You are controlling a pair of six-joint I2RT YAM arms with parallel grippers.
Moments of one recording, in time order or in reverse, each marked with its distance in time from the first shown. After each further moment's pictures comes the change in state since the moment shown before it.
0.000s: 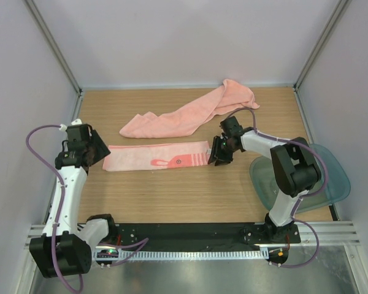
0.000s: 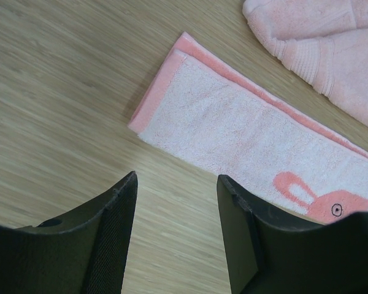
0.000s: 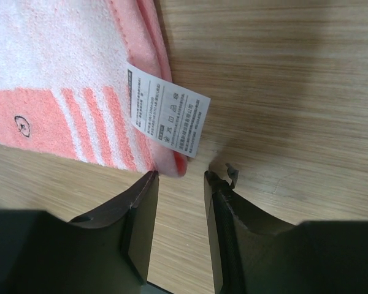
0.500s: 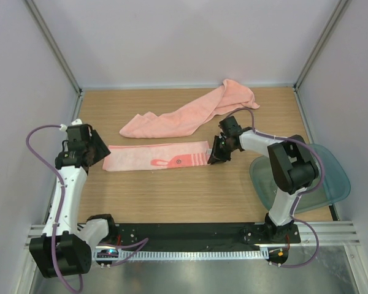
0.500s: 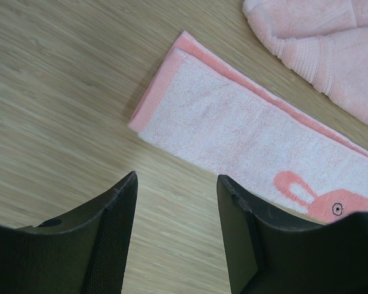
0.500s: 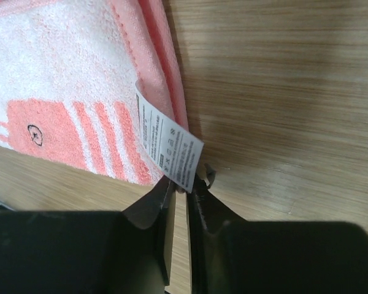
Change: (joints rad) left arm -0.001 0.000 0.000 -0.003 0.000 0.000; right arm -0.001 0.038 0.014 0.041 -0.037 0.030
